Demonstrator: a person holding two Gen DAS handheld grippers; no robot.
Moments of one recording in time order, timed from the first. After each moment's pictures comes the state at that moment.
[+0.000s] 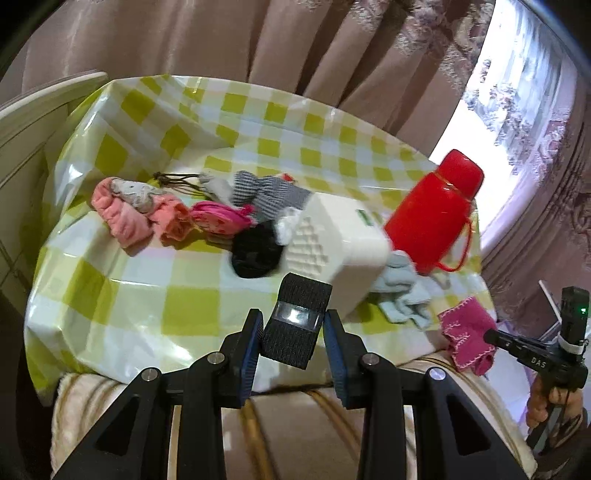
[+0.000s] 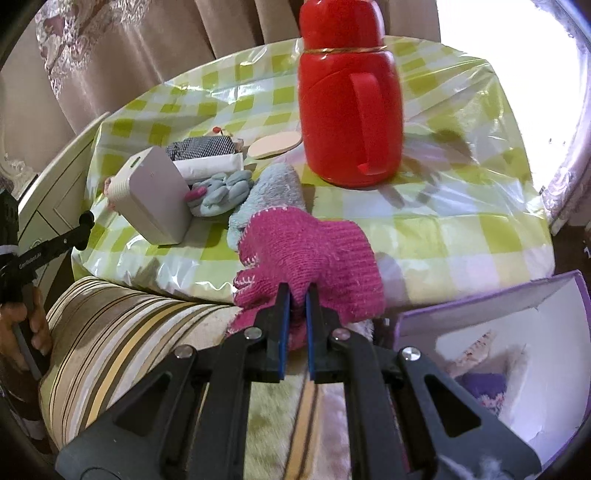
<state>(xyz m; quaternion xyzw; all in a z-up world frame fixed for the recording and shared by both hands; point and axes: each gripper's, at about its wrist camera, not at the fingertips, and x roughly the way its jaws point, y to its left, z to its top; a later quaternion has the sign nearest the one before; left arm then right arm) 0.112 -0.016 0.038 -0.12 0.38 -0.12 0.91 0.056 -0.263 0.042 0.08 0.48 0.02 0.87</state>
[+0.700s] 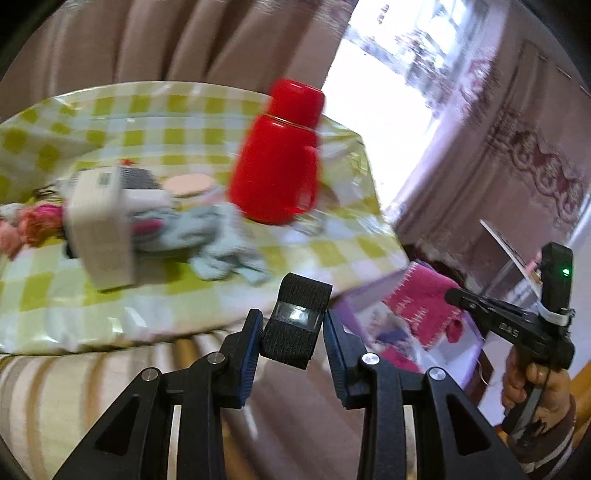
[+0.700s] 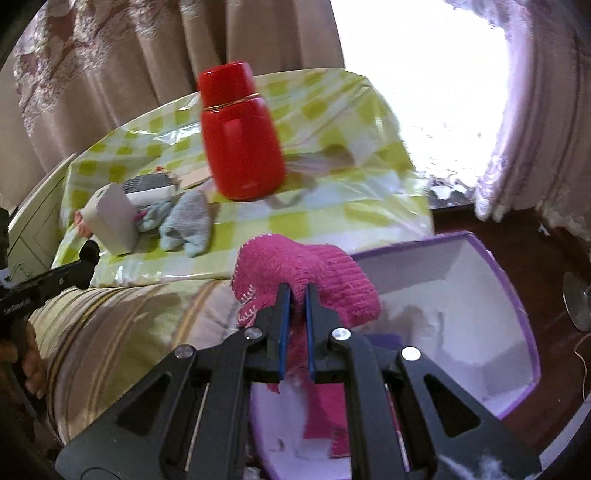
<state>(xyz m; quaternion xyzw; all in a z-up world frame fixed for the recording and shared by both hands) 0.056 -0.198 0.057 -0.07 0.40 -0.26 0.87 -0.046 -0.357 0.085 0.09 0.43 -0.09 0.89</state>
